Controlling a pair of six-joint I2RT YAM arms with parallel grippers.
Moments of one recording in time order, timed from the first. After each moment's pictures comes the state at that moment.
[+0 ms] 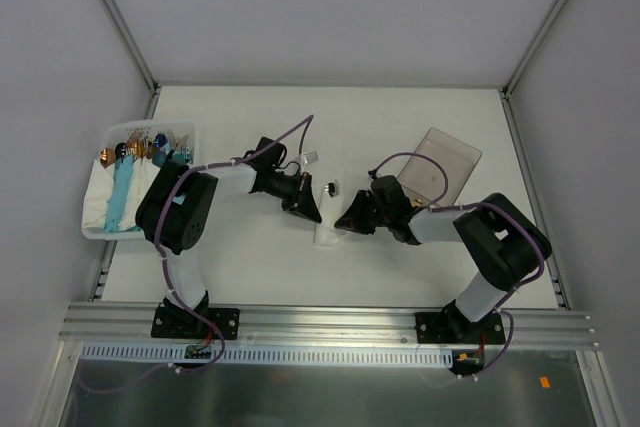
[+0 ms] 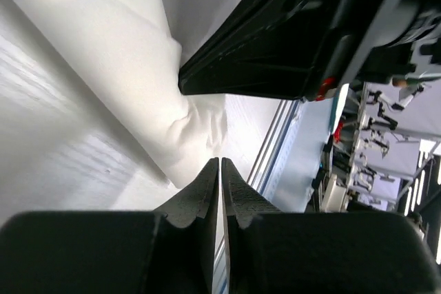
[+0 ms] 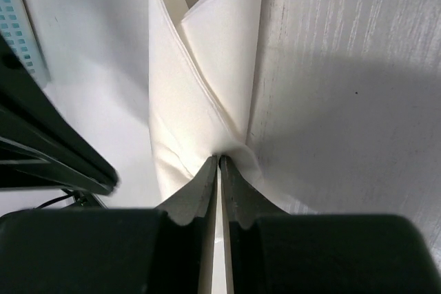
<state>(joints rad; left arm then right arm) -0.45 1.89 1.01 -0.20 1.04 -0.32 0.64 1.66 0.59 0.34 -0.28 0.93</state>
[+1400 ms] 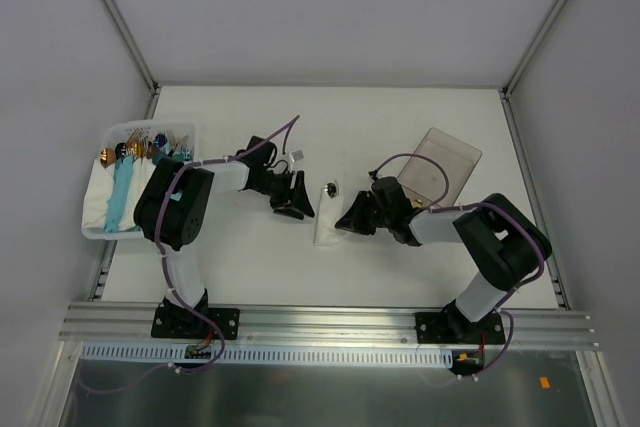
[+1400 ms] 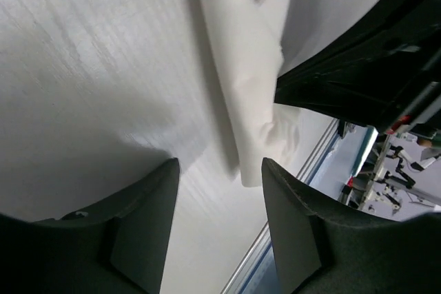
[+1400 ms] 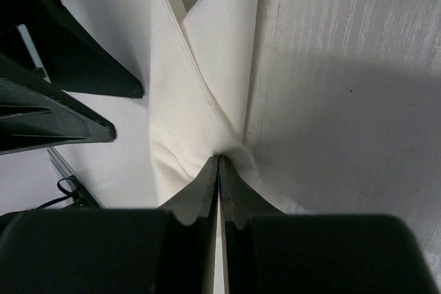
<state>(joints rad) -0.36 1.87 1.02 -0.24 0.86 -0.33 0.64 1.66 0.58 0.36 -0.28 0.93</state>
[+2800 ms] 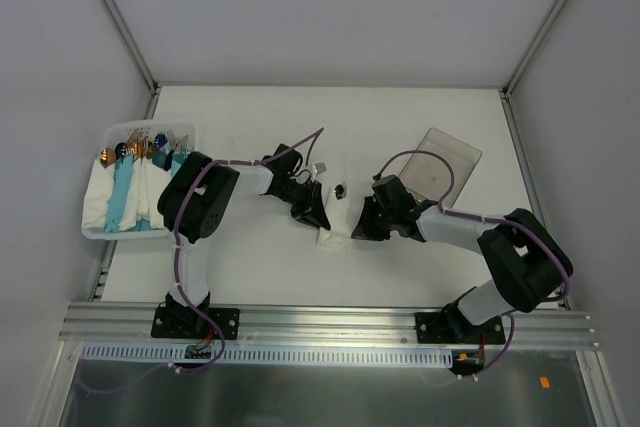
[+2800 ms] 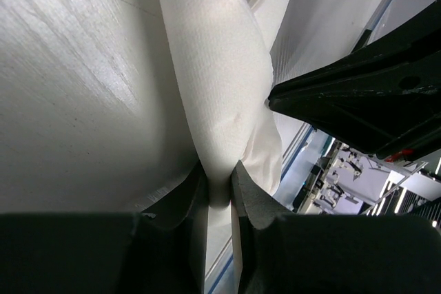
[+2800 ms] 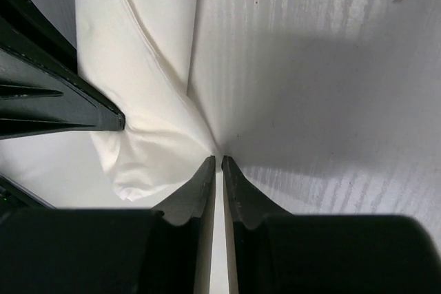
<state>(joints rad) -0.50 2.03 1.09 -0.22 0.86 -0.47 0.65 1.52 0.65 -0.08 -0.17 0.79</state>
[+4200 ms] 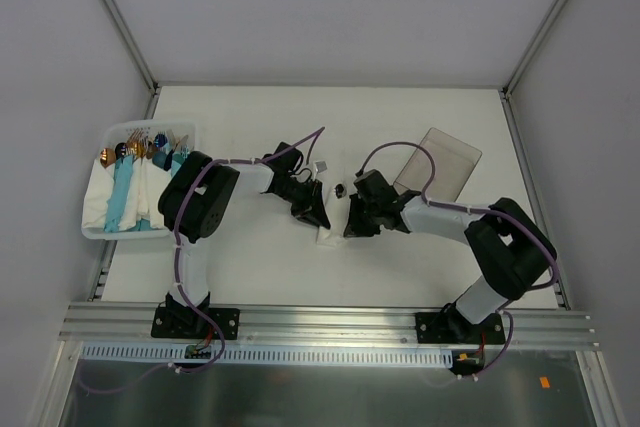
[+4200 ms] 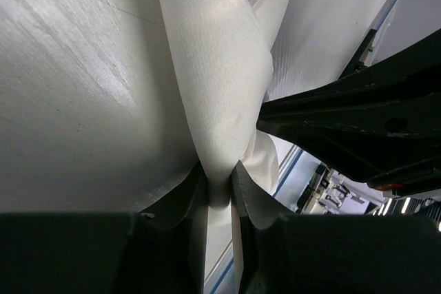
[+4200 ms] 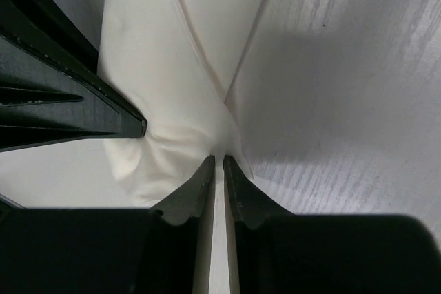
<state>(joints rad) -0.50 2.03 1.11 -0.25 0.86 -0.45 0.73 1.60 0.80 -0.21 -0.11 0.72</state>
